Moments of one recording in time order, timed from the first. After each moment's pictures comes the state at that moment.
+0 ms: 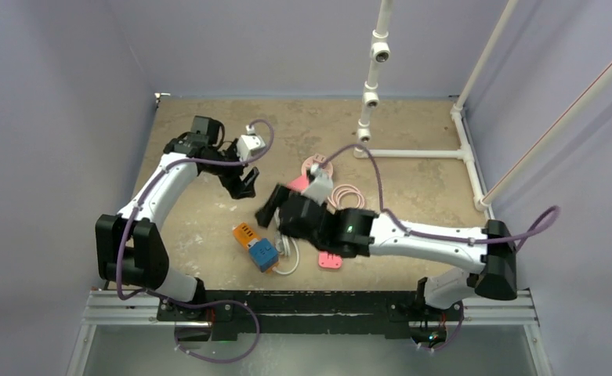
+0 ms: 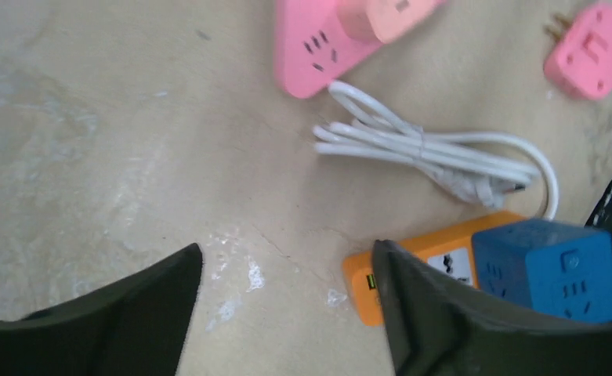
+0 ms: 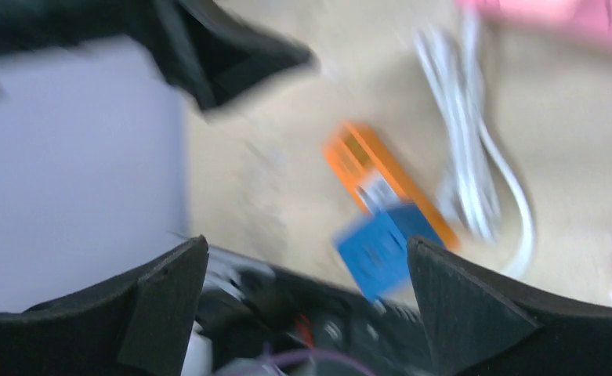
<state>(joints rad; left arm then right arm) -0.18 1.49 1.18 -0.83 0.59 0.73 1.32 1.46 1.20 -0.55 0.54 1.40</state>
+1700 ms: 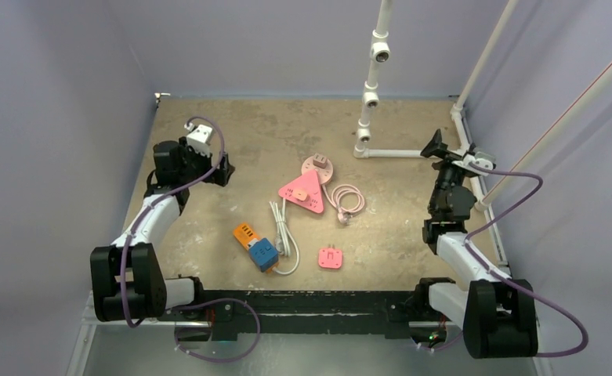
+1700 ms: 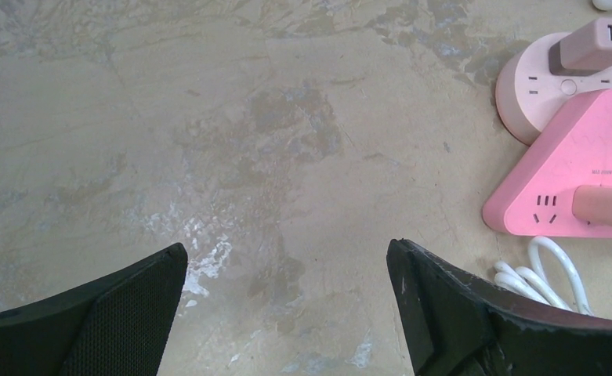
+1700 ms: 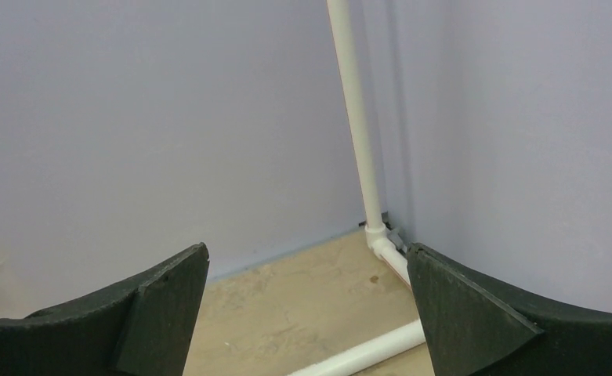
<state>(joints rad) 0.09 1.28 0.74 0.07 0.47 0.19 0.02 1.07 0.37 1.08 0.42 0.09</state>
